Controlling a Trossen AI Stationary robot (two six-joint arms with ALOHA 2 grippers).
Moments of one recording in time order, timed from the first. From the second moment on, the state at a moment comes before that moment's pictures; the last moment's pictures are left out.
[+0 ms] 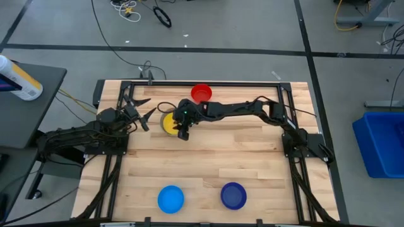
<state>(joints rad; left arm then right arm) 0.25 0.20 0.14 0.09 -0.41 0.31 -0.15 2.27 1.81 -0.27 -0.14 -0.02</state>
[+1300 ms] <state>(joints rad) 0.25 0.20 0.14 0.07 -0.37 0.30 -0.51 2.14 1.83 -0.75 -0.29 -0.09</state>
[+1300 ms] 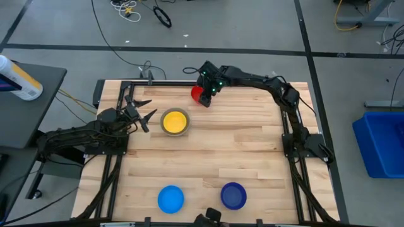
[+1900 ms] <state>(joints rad) 0.25 0.20 0.14 0.07 -0.36 0.30 -0.49 2.25 1.83 -0.72 -0.18 -0.08</state>
